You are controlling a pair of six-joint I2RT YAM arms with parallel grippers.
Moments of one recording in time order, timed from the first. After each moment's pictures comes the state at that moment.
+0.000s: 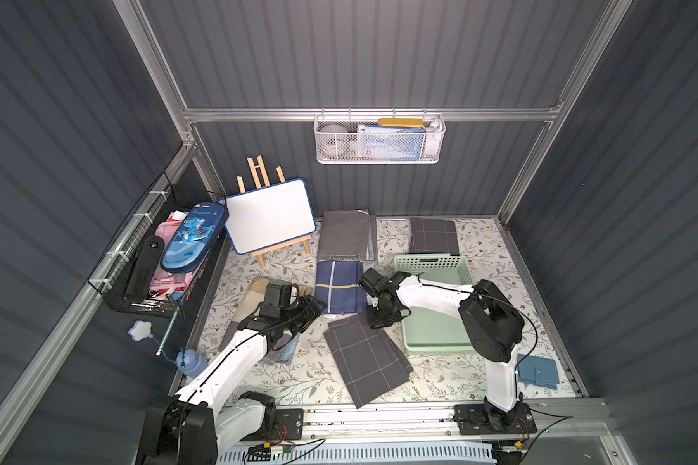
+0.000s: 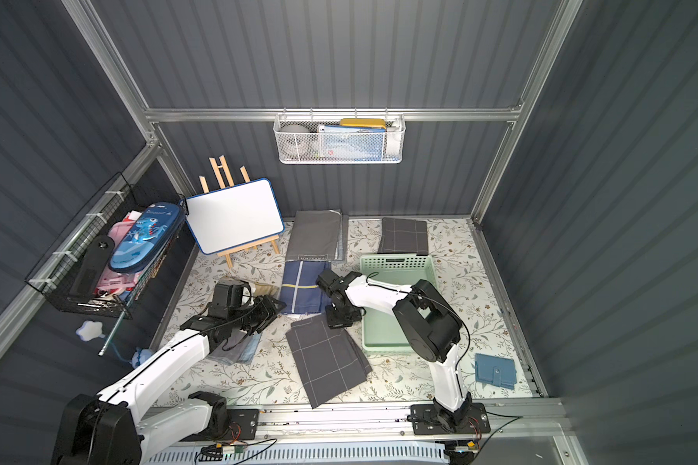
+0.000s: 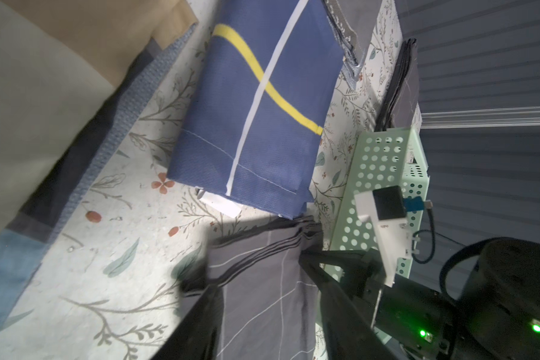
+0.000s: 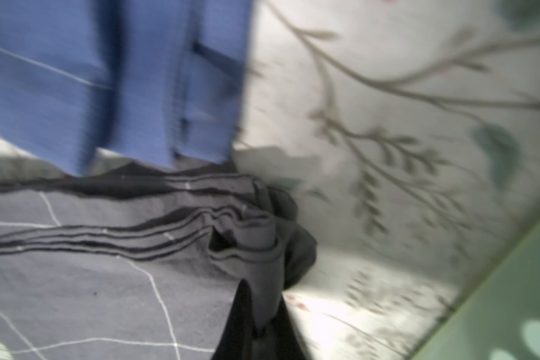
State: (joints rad) left arm -0.28 1.12 0.59 -0.30 0.41 -0.89; right arm 0.77 1.96 1.33 -0.79 -0.06 0.58
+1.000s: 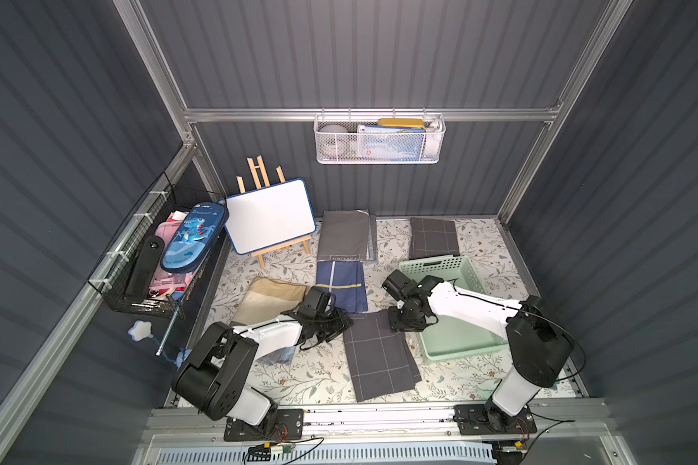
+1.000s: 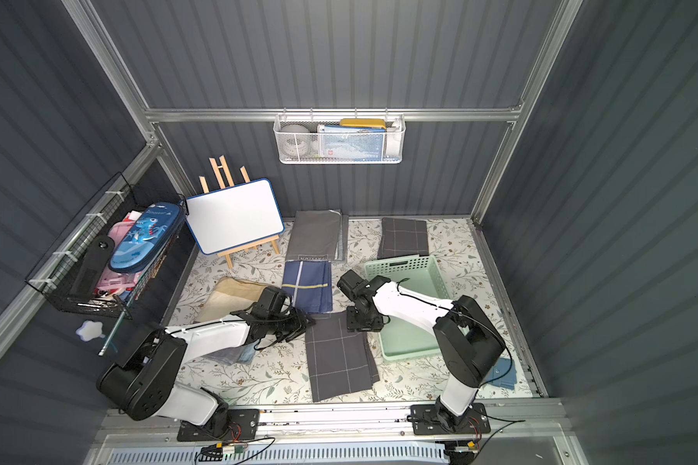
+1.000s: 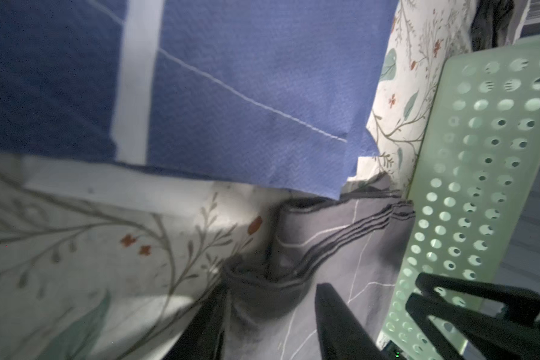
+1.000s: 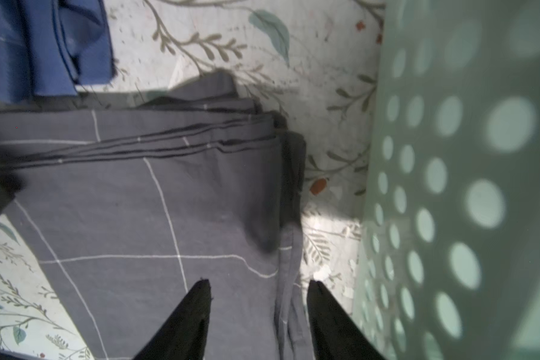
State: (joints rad) left arm -0.55 1.51 0.60 -0.05 0.36 -0.92; right arm 0.73 1.67 1.12 -0.84 -0.04 0.69
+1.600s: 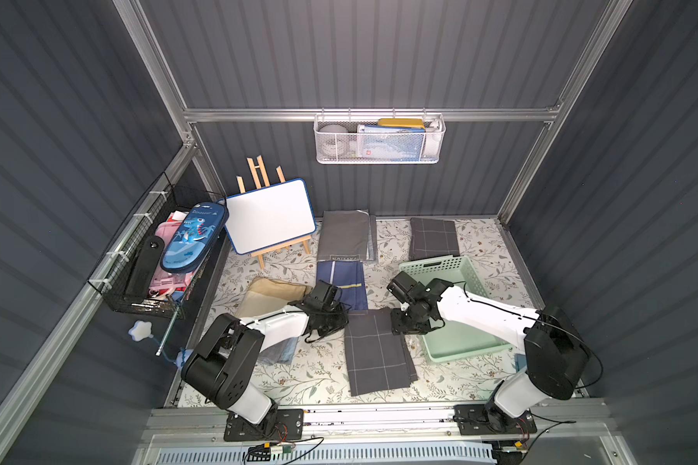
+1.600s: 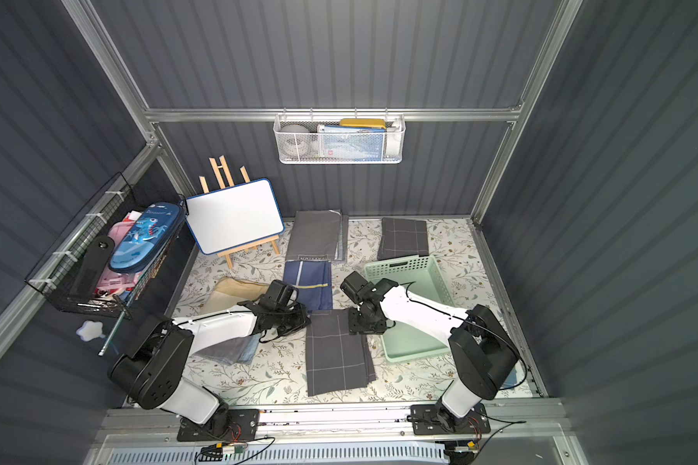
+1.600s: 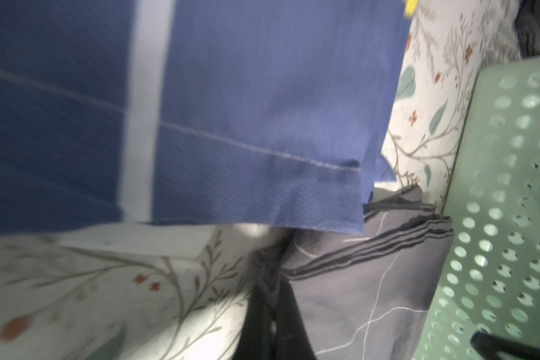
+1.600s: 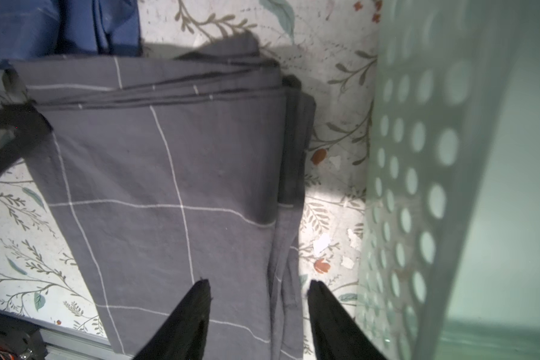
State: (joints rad) left arm -0.56 1.55 0.77 -0.25 0.21 -0.83; right arm 0.78 1.60 1.09 -0.84 -0.06 0.70
